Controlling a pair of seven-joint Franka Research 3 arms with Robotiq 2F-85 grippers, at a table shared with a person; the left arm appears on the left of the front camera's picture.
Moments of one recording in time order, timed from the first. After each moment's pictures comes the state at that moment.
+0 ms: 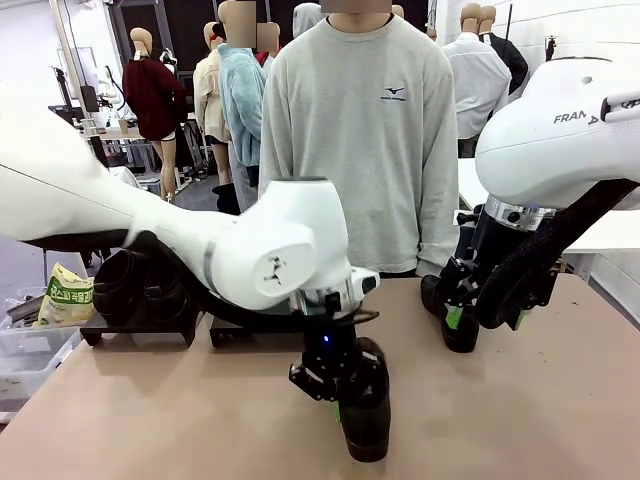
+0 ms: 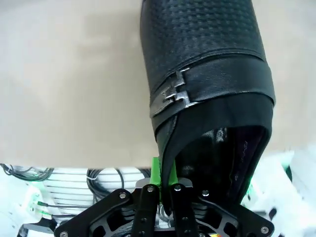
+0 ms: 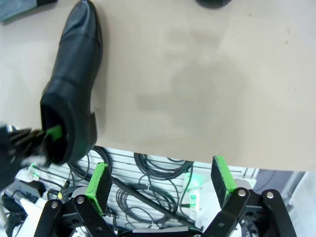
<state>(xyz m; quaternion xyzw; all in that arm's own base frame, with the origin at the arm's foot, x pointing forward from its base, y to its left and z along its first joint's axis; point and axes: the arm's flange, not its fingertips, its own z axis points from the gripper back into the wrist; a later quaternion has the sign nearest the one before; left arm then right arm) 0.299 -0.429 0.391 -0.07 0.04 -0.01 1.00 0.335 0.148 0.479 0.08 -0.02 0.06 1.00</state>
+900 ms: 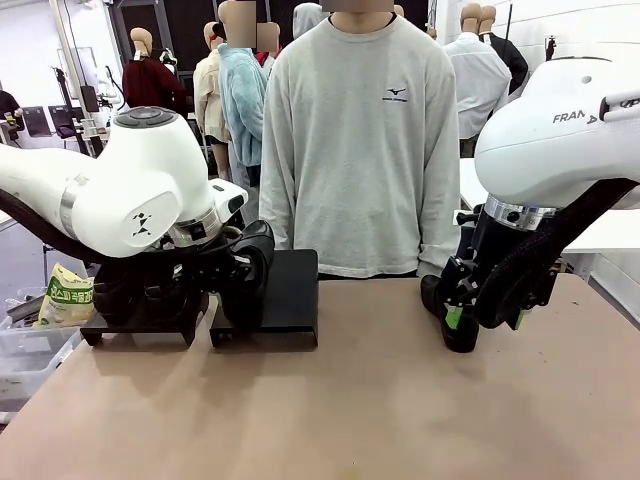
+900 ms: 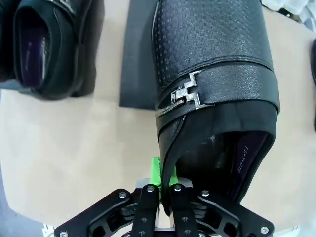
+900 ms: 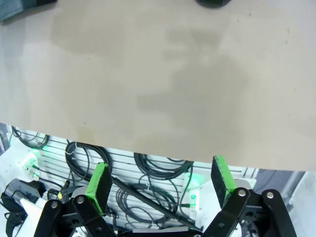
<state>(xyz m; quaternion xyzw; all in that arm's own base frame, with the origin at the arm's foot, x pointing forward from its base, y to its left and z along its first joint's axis) 0.407 -0.240 0.463 -0.02 -0.19 0.05 0.98 0.336 0.148 0.479 0.08 -0.02 0.06 1.00</state>
